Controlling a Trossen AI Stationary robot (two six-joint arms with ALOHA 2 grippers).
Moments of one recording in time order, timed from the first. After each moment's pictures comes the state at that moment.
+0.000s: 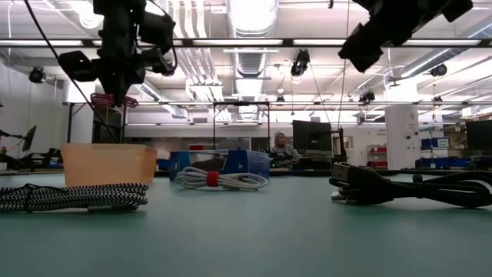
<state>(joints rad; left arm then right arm) 0.55 1.33 1.17 -1.35 0.20 -1.04 0.01 0.99 0.68 -0.23 -0.21 0.03</state>
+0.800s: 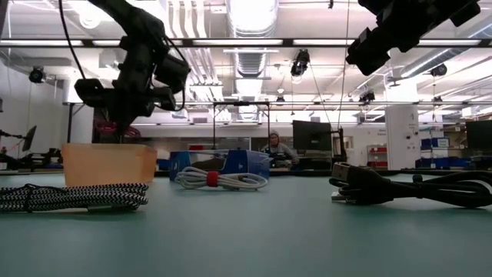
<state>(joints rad) 0.64 1.59 1.17 -1.33 0.23 -0.93 0.01 0.95 0.64 -0.24 -0.21 0.00</state>
